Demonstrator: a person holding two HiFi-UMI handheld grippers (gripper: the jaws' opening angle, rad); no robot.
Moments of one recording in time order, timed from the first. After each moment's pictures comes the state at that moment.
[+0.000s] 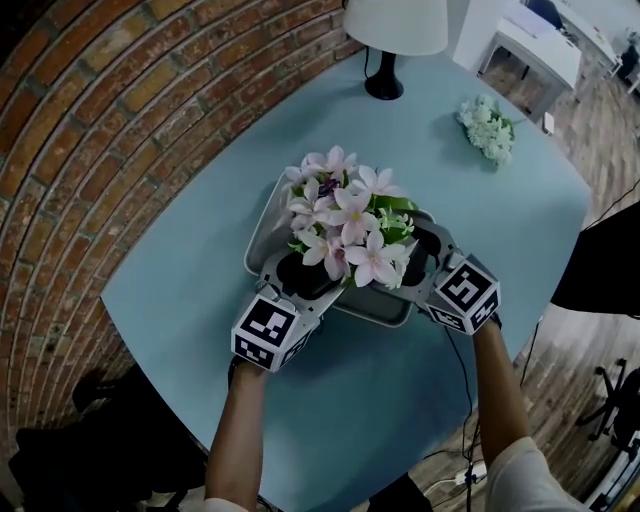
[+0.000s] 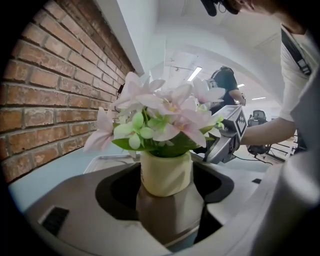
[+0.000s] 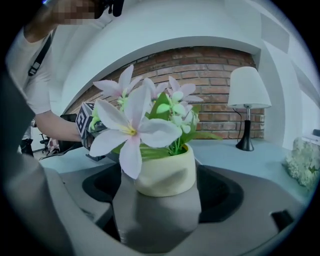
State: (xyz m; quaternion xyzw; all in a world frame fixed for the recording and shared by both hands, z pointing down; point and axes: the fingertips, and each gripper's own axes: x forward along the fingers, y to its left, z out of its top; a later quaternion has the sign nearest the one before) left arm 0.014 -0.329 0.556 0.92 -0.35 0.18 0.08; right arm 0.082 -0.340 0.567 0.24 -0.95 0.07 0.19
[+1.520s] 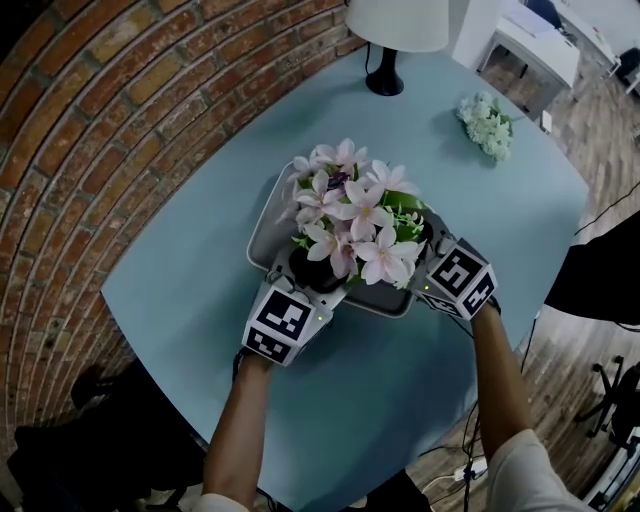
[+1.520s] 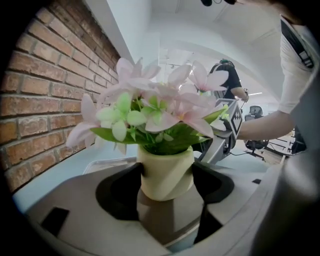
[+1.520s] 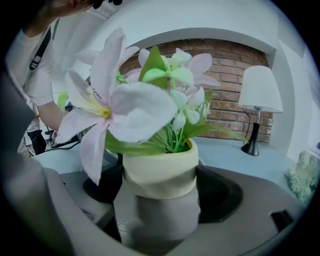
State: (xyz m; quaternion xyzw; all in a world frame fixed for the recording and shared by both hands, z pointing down) left arm 0.024 -0.324 0.551 0.92 -0.33 0.20 0.07; right arm 0.062 -0.342 0.570 0.21 -0.95 0.05 0.24
